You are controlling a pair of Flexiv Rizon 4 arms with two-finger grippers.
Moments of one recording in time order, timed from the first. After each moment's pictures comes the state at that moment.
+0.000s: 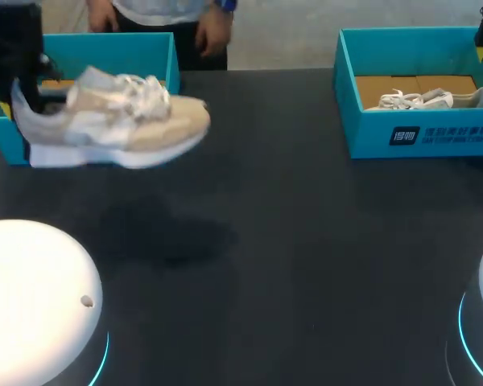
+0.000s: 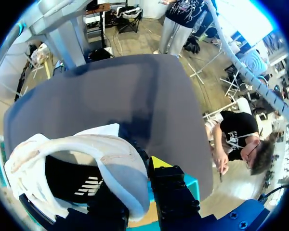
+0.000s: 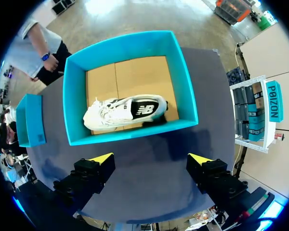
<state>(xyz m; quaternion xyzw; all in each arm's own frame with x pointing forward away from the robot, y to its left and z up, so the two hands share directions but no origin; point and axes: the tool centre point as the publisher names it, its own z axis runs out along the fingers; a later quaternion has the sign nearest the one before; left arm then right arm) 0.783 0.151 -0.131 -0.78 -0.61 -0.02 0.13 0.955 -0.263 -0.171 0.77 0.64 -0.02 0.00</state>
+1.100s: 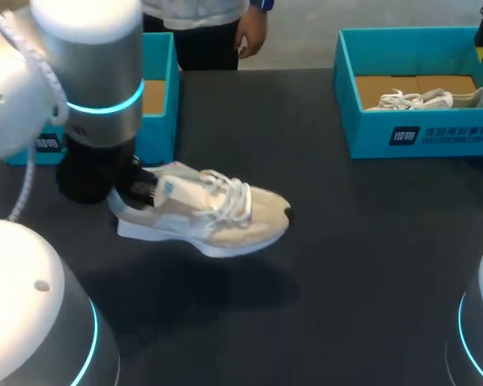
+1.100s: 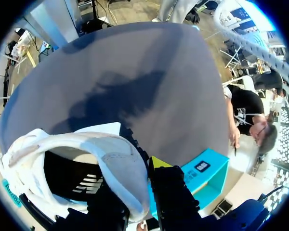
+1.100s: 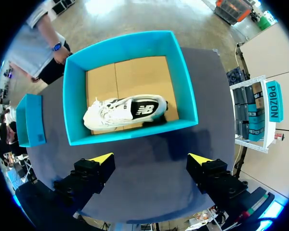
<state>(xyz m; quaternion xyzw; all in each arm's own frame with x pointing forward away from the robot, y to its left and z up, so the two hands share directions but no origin) 0.722 0.028 -0.225 -0.82 -0.56 -0.13 0.02 0.955 -0.263 -0.171 0.77 0.64 -0.02 0.00</state>
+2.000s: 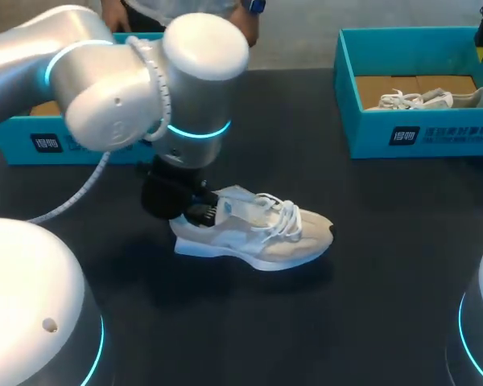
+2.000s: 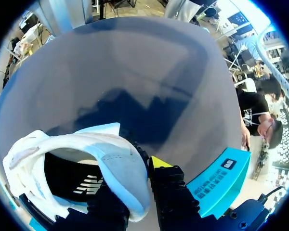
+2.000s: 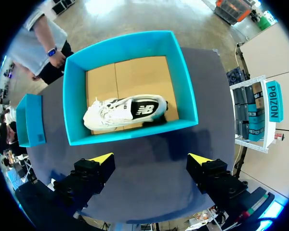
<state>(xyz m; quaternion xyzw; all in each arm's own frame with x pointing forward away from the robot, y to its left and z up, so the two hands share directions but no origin) 0.744 -0.051 -0.310 -0.81 -0.57 -0.10 0.08 0.955 -0.263 -0.171 0.77 0.64 -0.02 0.00</state>
